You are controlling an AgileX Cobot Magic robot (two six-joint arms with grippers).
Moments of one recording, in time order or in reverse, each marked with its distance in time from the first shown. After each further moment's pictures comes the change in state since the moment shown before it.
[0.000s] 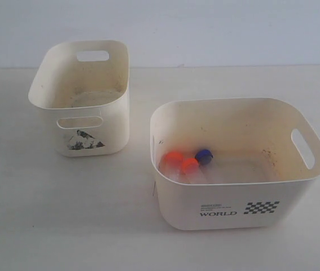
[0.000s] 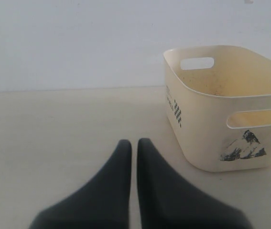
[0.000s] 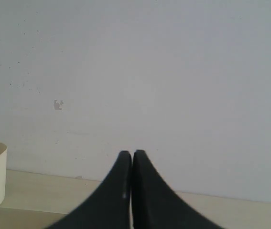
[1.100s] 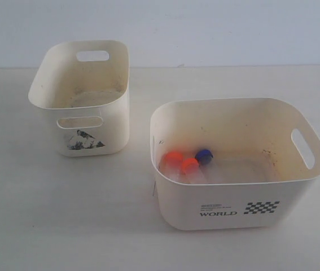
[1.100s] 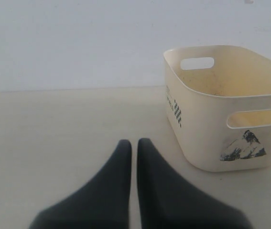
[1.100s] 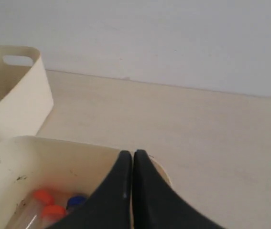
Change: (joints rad) left arm 0.000 0.000 0.000 0.000 0.000 0.000; right arm 0.103 0.634 -0.275 0.344 0.135 -0.251
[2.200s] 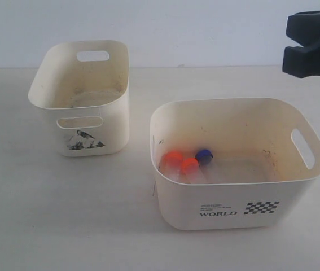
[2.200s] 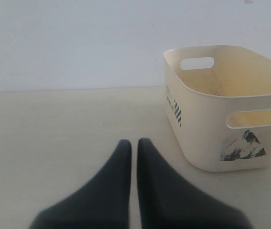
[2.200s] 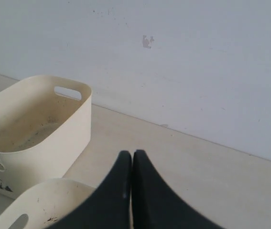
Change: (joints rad) left arm 0.000 0.000 0.000 0.000 0.000 0.000; right arm 0.213 0.118 -0.055 0.022 -0.212 -0.089
